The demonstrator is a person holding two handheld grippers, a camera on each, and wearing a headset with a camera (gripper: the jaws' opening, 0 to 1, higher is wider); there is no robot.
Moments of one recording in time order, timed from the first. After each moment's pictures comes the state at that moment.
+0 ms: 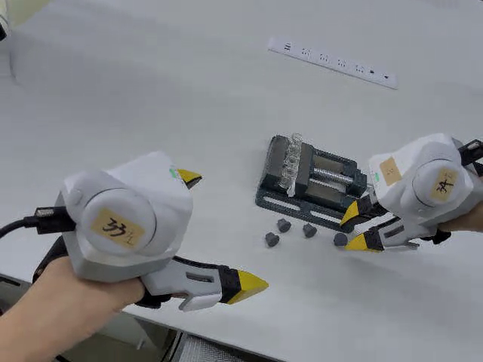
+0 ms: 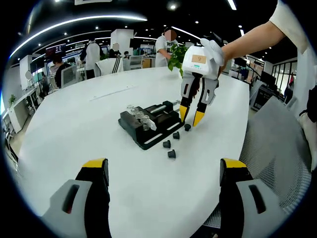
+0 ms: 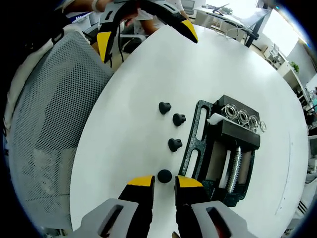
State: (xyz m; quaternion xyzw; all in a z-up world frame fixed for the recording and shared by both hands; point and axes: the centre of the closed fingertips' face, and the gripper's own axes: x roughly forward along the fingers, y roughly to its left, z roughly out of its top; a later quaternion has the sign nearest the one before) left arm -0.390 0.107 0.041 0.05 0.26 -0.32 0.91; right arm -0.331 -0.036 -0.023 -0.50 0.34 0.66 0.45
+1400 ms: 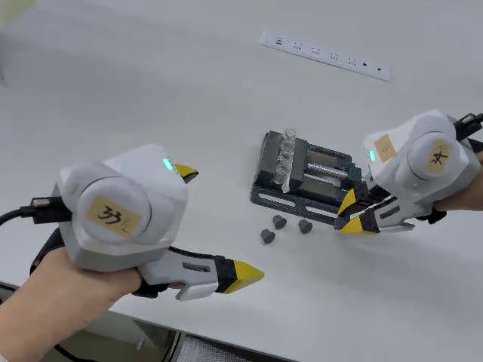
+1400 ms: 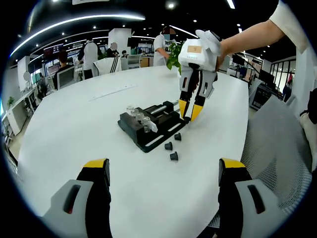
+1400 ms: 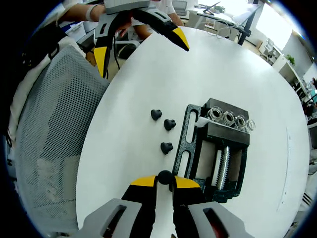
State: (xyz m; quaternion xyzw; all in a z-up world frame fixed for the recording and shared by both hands) left arm -0.382 0.104 0.041 0.06 0.26 -0.33 0.90; right arm -0.321 -0.030 0.000 -0.47 0.35 0.66 0.47
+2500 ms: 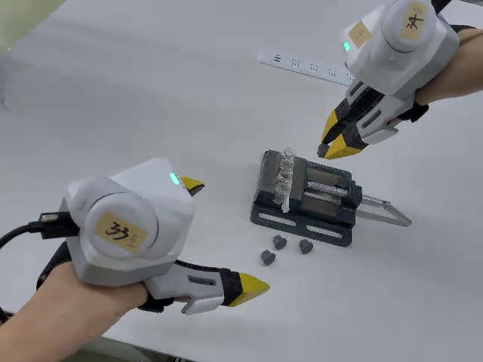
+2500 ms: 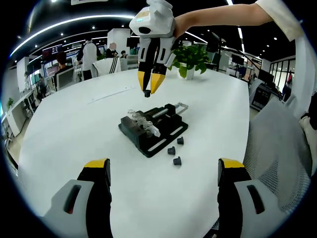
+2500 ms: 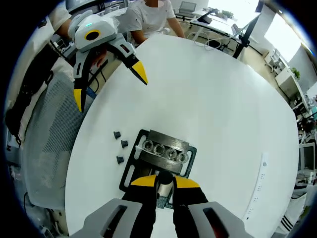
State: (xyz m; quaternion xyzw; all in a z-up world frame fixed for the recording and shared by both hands) left arm -0.368 0.106 0.043 0.06 0.26 -0.34 0.90; right arm -0.237 0.040 0.063 -0.51 0.32 0.66 0.44
